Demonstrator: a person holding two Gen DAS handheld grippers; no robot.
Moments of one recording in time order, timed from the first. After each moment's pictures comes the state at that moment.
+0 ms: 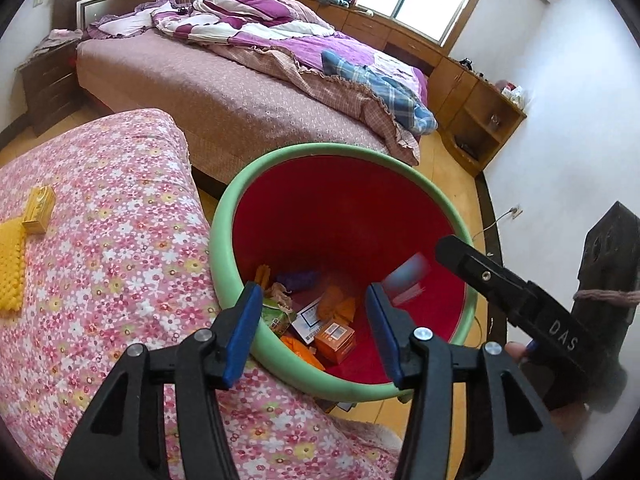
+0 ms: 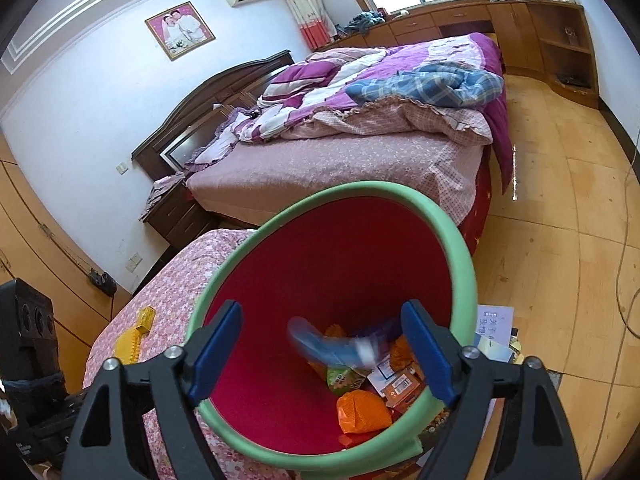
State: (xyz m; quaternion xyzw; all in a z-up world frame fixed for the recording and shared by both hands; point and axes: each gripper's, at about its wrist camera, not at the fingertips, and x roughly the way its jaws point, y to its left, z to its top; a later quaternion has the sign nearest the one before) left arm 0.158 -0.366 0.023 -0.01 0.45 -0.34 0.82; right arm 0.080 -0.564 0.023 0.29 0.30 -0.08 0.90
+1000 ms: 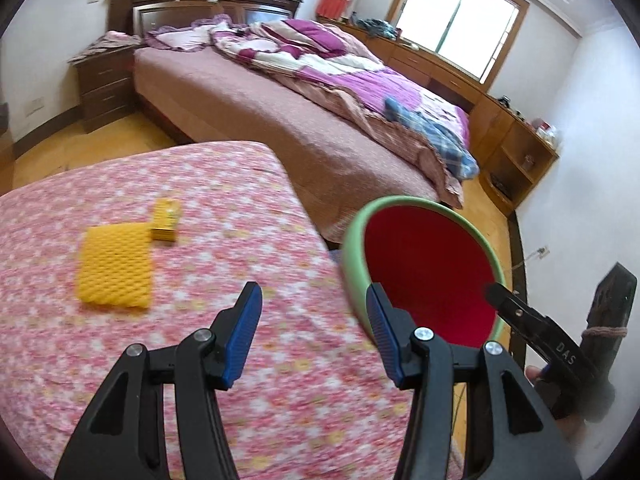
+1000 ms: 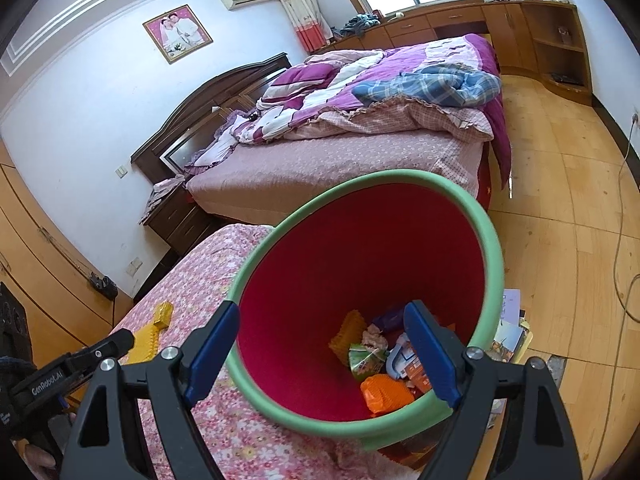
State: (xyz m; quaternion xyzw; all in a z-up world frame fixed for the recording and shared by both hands) left arm 0.171 -0.260 0.066 -0.04 0.42 -0.26 0.87; right arm 0.073 -0.523 0.036 0.30 0.30 -0.10 0.90
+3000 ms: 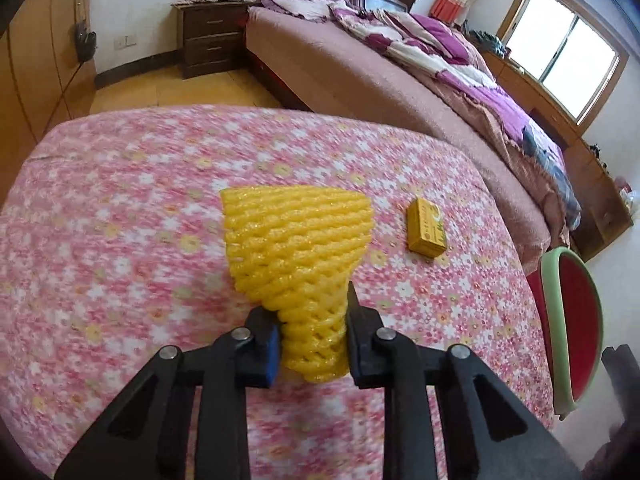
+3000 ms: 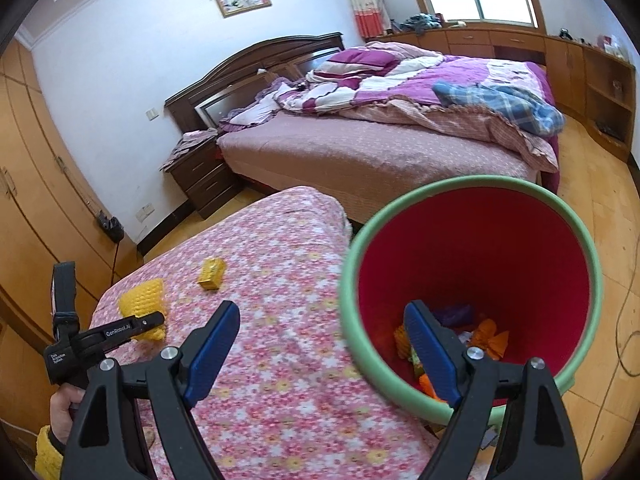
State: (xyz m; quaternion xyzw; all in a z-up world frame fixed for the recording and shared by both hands) left arm 0.261 -0.109 -0.003 -0.09 0.47 -0.10 0.87; right arm 0.128 -0.411 0.060 0.20 0.34 -0.04 0.92
